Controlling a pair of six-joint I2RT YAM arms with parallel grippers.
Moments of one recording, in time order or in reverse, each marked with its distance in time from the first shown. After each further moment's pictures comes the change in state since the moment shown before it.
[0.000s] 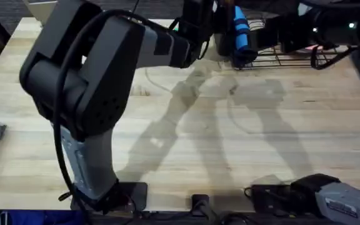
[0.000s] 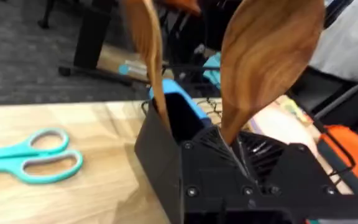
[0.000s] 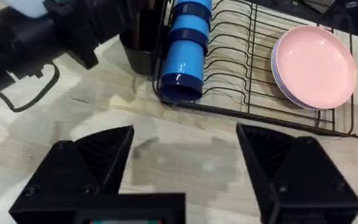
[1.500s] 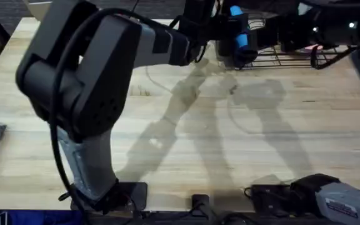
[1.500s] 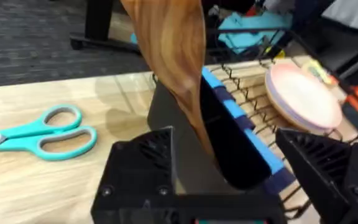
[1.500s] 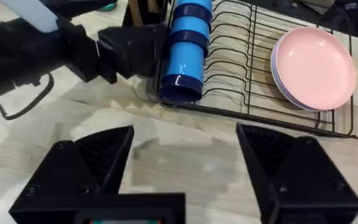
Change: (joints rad) left arm 0.002 -0.012 0.014 -0.171 0.032 0.089; right arm 0.000 0.000 0.000 0.005 0.000 0.000
